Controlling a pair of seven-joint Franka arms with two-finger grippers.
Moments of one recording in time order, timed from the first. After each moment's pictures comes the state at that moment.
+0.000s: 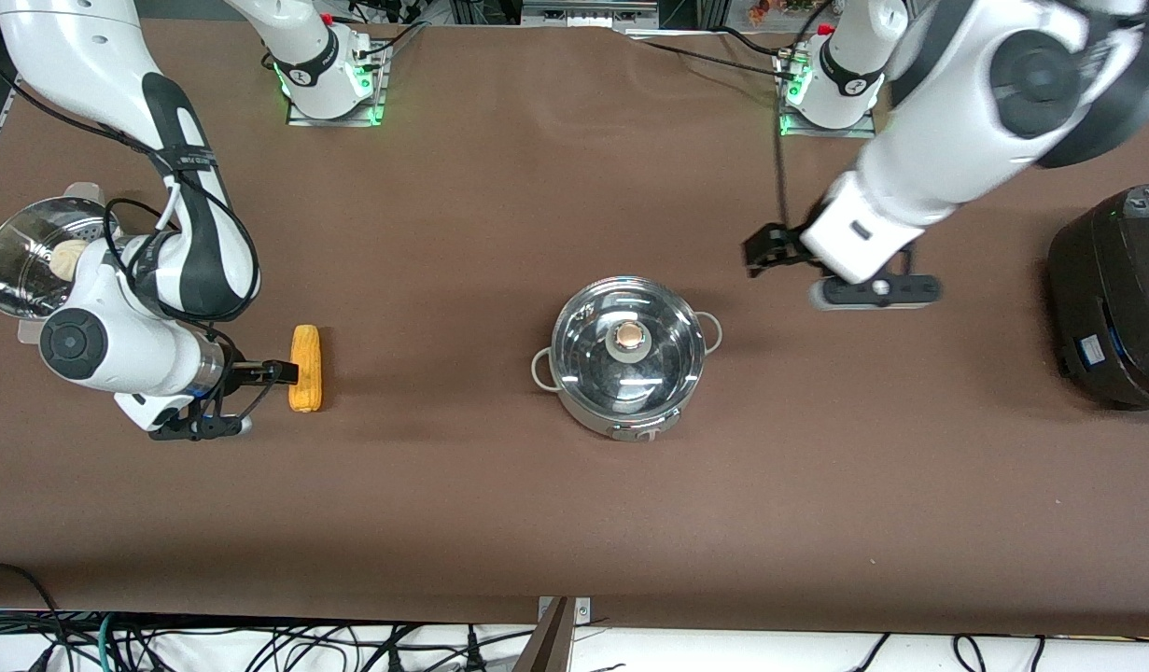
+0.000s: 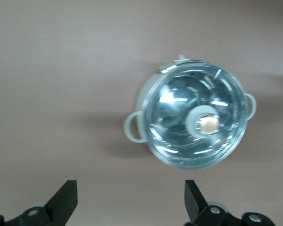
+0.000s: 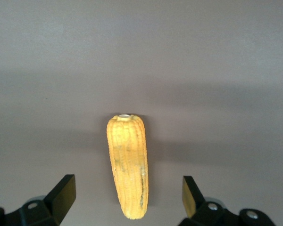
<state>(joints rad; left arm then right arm) -0.22 0.25 -0.22 -1.50 -0.12 1.75 -0.54 0.08 0.57 -0.03 -1.61 0.04 2.05 -0.03</state>
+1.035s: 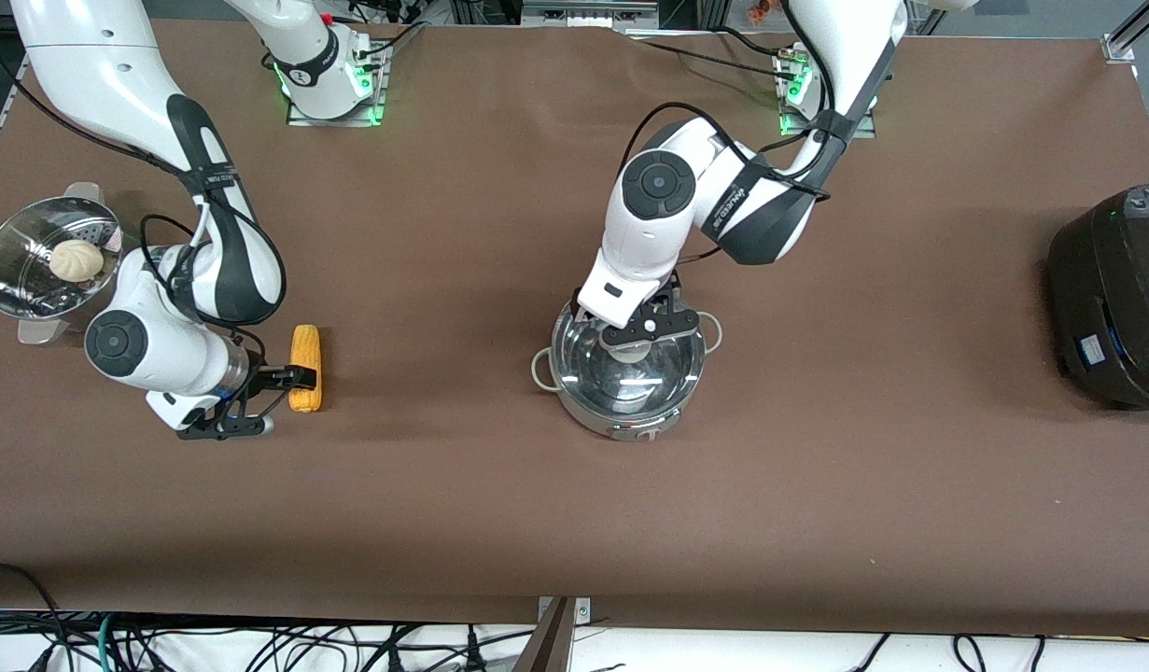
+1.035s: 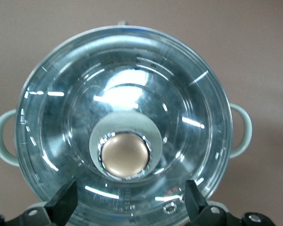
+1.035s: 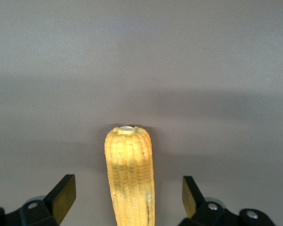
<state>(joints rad) -0.50 0.57 -0.20 -1.44 0.07 2.05 -0.95 0.08 0.59 -0.01 -1.70 0.04 2.22 -0.03</state>
